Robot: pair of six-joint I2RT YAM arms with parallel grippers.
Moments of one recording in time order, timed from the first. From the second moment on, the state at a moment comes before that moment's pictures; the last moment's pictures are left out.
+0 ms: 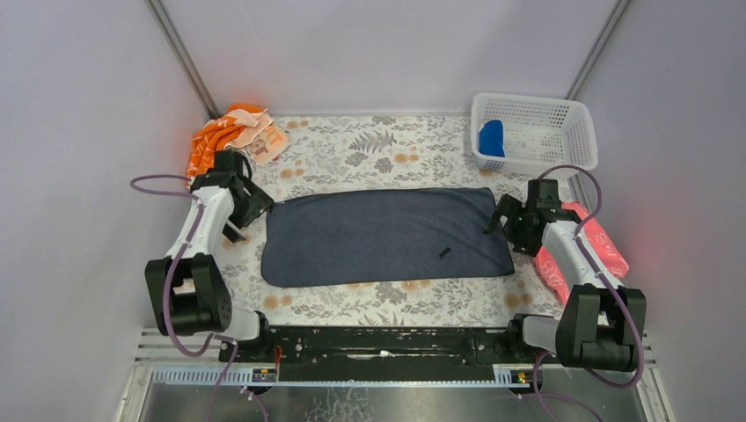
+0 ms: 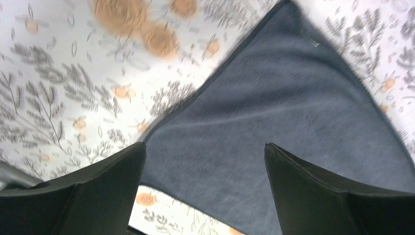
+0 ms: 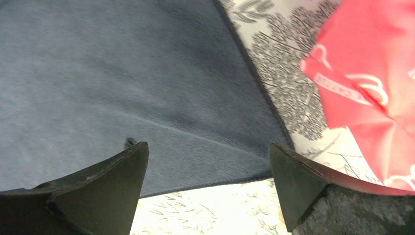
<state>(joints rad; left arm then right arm) 0.14 1.38 1.03 -0.89 -0.11 -0.77 -0.08 1.24 0.74 -0.63 -0.10 0.46</state>
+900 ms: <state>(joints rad) 0.14 2.00 1.50 -0.82 -0.10 -0.78 -0.08 1.28 0.75 -0.50 -0.26 0.40</state>
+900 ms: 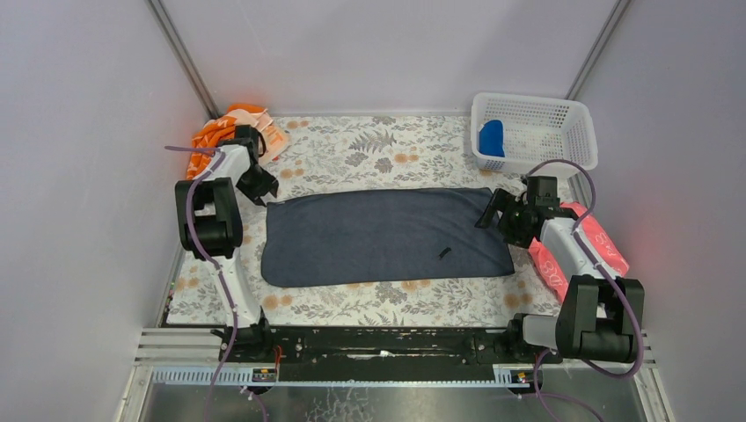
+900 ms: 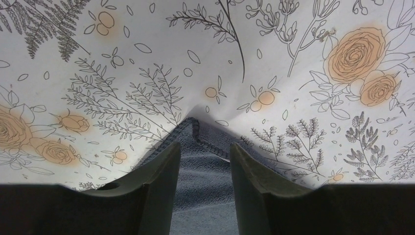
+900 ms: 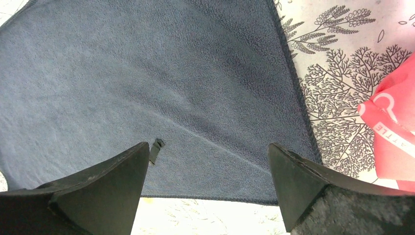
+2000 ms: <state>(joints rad) 0.14 2.11 1.64 -0.83 -0.14 -0.75 -0.01 1.41 0.90 -0.48 -0.25 0.31</state>
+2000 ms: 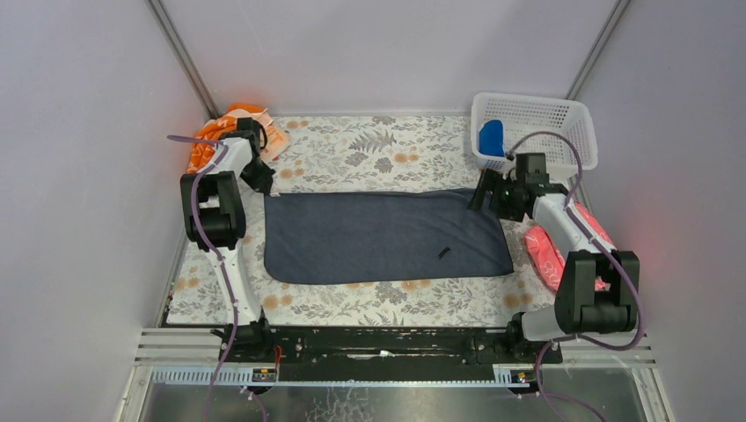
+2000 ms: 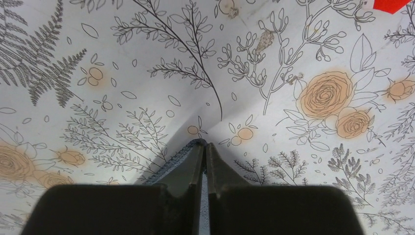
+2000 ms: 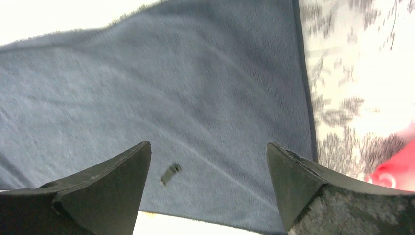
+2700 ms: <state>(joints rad) 0.14 2.13 1.66 -0.83 -0.19 -0.66 0.09 1.78 1.19 -0.40 -0.06 -0.05</state>
